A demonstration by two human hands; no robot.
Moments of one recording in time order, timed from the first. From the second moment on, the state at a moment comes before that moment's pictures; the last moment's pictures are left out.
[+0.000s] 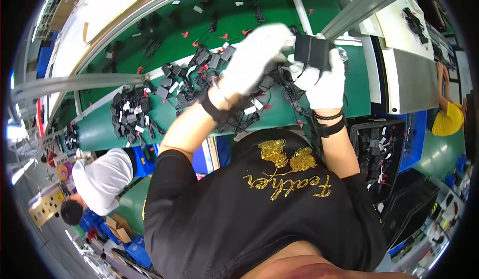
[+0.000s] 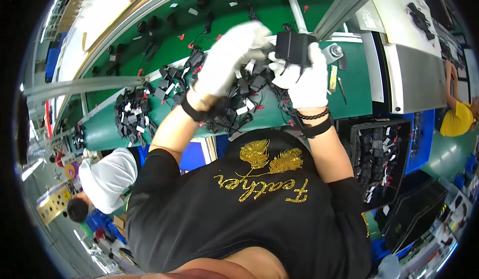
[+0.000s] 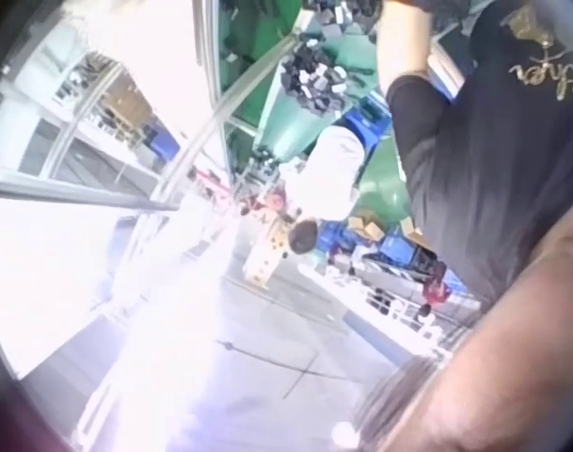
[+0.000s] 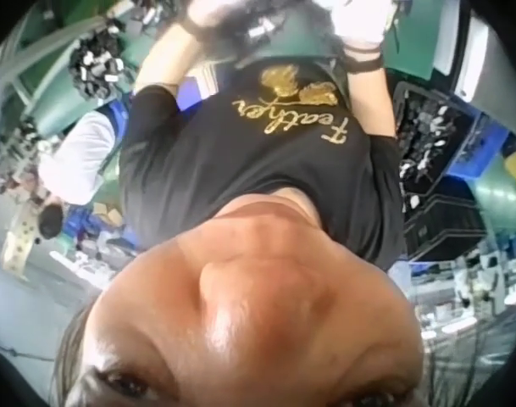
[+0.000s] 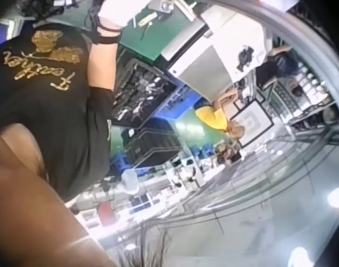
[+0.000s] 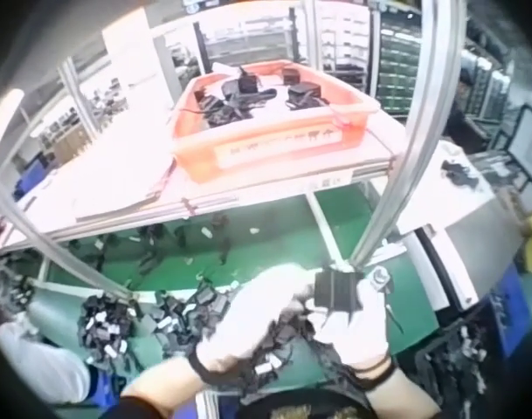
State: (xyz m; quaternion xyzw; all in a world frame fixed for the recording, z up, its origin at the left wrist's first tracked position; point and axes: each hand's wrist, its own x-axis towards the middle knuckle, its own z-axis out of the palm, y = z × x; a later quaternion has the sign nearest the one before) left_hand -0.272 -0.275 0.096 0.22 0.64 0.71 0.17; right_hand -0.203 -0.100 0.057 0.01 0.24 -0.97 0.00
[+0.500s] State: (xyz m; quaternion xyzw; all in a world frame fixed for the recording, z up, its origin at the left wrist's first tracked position) left_hand -0.464 -0.244 -0.096 0.15 0.98 0.02 -0.14; right_hand -0.205 -0.130 0.102 -0.02 0.96 -0.17 -0.23
